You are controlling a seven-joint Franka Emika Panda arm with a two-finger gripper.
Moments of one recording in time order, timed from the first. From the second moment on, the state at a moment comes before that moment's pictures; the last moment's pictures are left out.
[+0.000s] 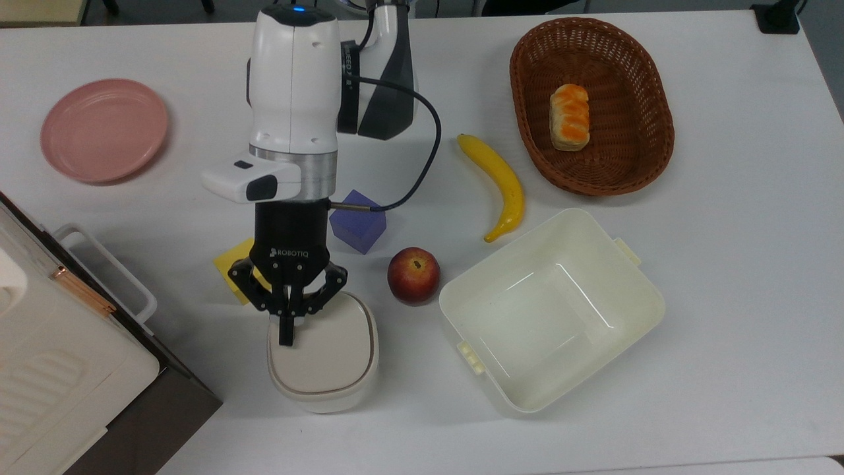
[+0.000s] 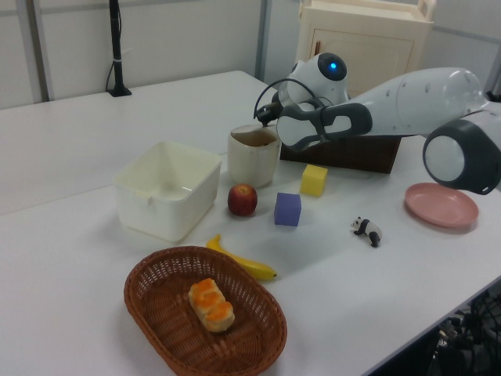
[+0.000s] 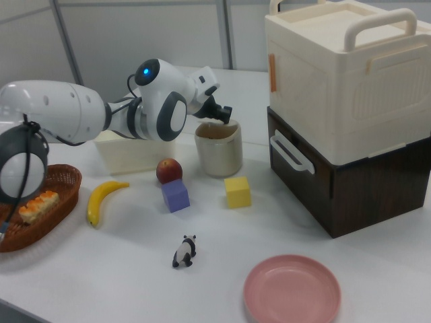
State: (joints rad) arm 0.00 0.59 -0.07 -1.50 -0.11 2.90 0.04
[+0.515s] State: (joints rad) arm 0.00 0.52 -0.07 -1.62 -0.11 2.90 0.01
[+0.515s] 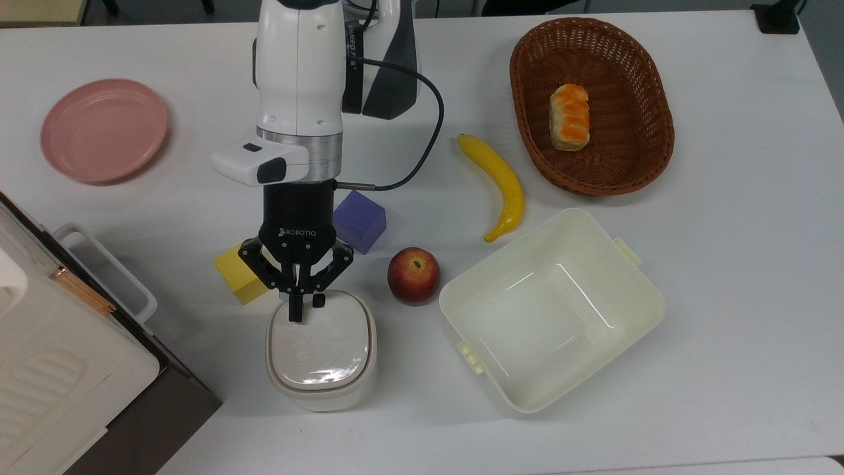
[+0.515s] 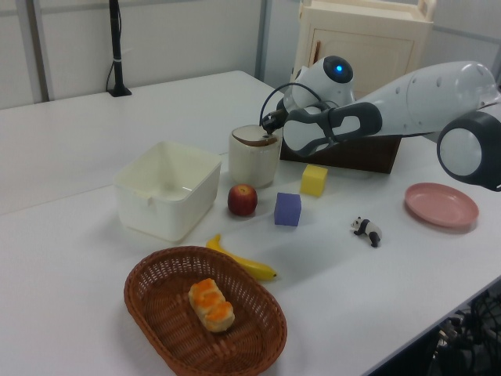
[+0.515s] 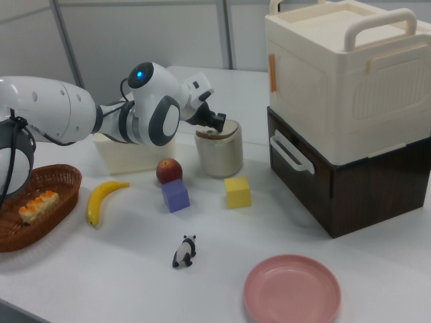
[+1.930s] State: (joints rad) arm 0.00 0.53 -0.07 -1.63 -0.20 2.91 0.01
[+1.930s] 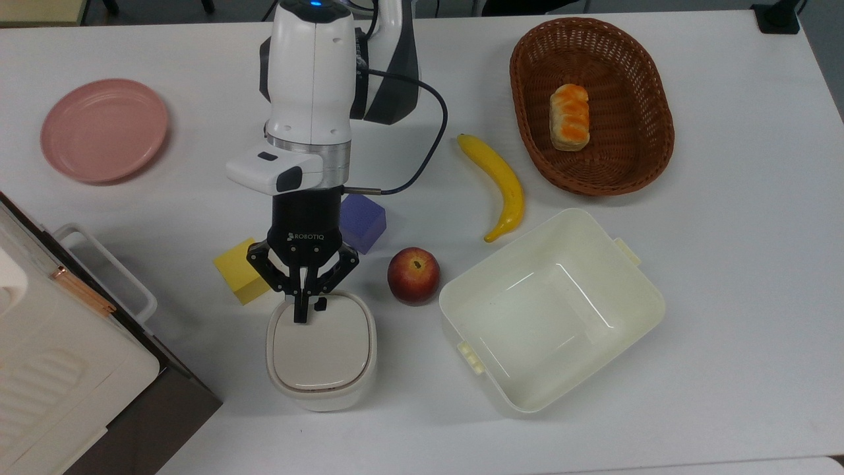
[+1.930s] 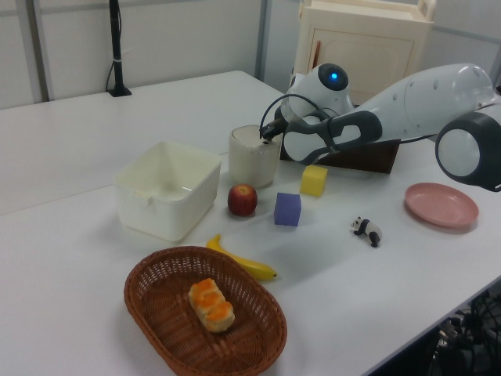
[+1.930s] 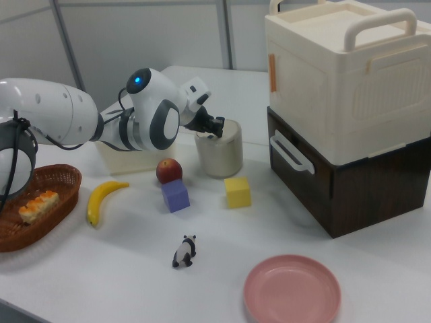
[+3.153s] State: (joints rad) arm 0.02 0.14 -0.02 -1.63 -0.08 2.15 0.02
